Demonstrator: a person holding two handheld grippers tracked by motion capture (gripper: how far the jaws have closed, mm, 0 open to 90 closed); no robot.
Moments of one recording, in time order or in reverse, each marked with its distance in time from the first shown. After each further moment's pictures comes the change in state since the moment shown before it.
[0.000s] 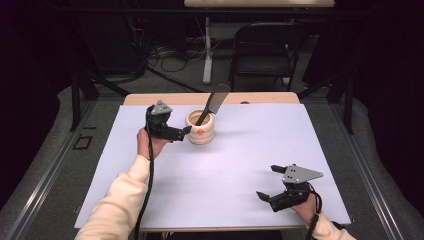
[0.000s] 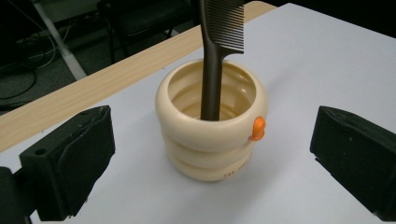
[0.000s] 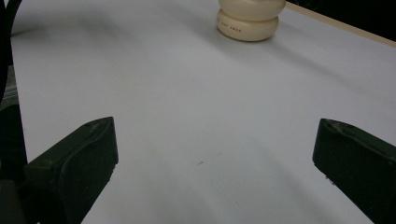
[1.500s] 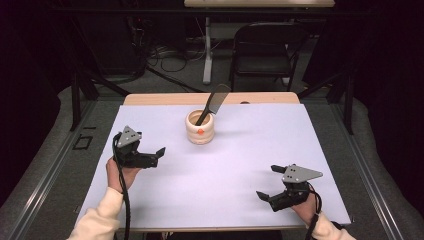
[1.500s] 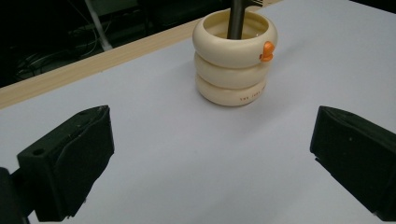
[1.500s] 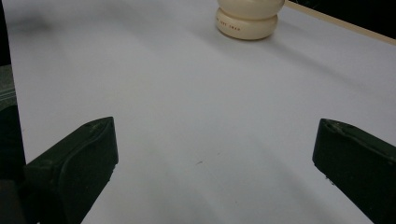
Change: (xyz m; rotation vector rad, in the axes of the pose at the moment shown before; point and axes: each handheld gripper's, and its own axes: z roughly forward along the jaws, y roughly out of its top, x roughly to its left) left arm -0.012 -0.069 -0.086 -0.029 0.128 -0.037; right arm -0.001 0.000 0.000 0.008 -0.002 0.007
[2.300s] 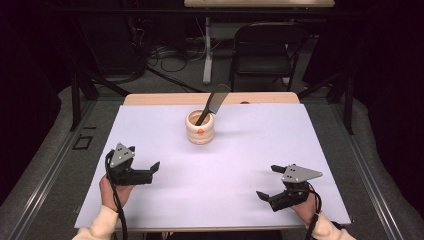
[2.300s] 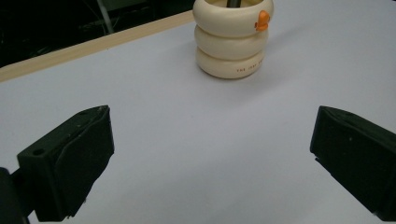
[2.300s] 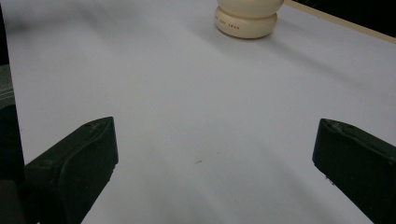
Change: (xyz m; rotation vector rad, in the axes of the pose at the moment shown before) left arm -0.013 -0.036 -0.025 -0.005 0.034 -0.017; right arm 0.000 0.000 0.001 0.003 -0.003 0.002
